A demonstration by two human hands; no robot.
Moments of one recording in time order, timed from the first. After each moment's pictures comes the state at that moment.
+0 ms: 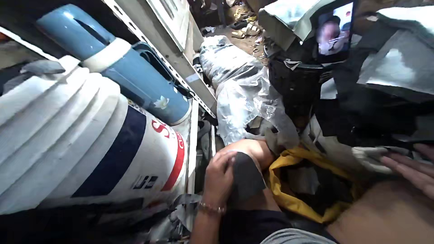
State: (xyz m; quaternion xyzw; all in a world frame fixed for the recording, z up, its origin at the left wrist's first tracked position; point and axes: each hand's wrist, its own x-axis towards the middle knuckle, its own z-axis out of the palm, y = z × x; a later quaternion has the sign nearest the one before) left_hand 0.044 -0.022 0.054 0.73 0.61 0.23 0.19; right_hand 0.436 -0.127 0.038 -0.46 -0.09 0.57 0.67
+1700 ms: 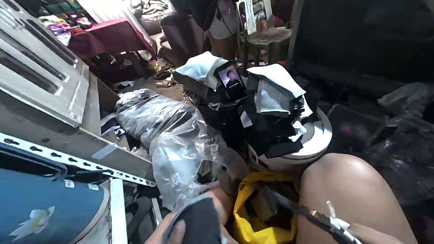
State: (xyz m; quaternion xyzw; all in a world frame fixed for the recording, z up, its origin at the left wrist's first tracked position) left_hand 0.035 0.020 0.105 0.76 0.36 0.28 0.46; right_hand 0.334 -0.199 0.108 -0.75 -0.38 0.47 0.27
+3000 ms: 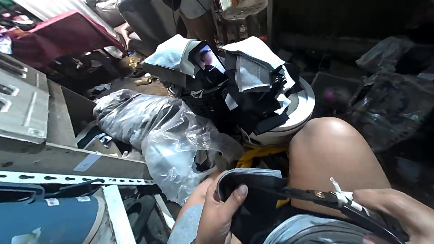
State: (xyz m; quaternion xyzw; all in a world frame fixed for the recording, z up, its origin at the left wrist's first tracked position) left_hand 0.132 -0.014 0.078 0.50 0.26 0.28 0.77; right_hand 0.363 -0.268 0.068 -0.69 -0.52 0.40 0.31
